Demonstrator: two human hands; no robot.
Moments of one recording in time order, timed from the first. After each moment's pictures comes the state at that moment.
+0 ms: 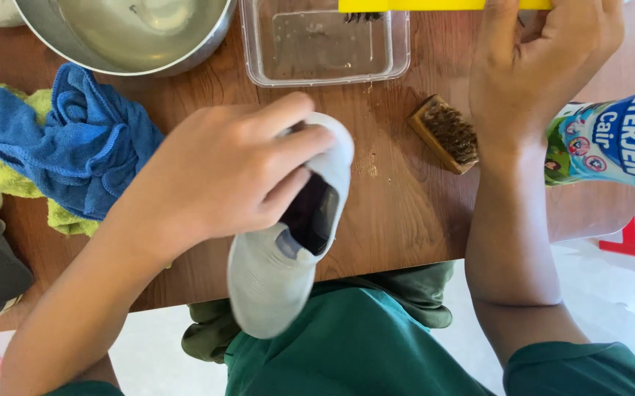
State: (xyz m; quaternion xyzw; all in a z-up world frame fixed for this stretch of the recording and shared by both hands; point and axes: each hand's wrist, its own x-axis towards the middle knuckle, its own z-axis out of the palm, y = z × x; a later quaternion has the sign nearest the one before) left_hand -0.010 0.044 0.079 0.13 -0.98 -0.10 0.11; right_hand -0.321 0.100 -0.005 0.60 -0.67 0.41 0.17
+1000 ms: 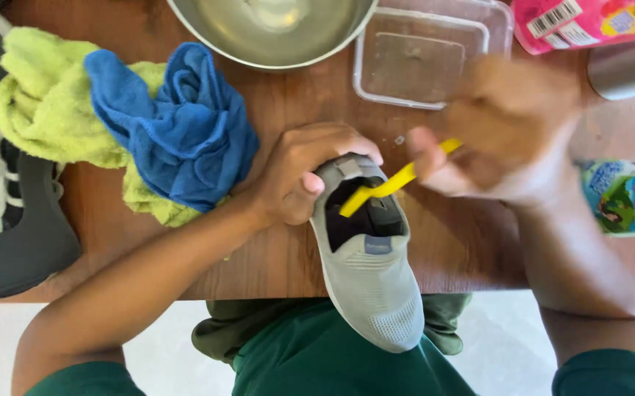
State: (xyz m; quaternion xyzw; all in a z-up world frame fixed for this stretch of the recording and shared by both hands) left_hand 0.035 0.041 -0.004 0.11 -0.77 -0.48 0.41; right_hand -0.216 0.063 0.052 0.89 -0.33 0.31 0.07
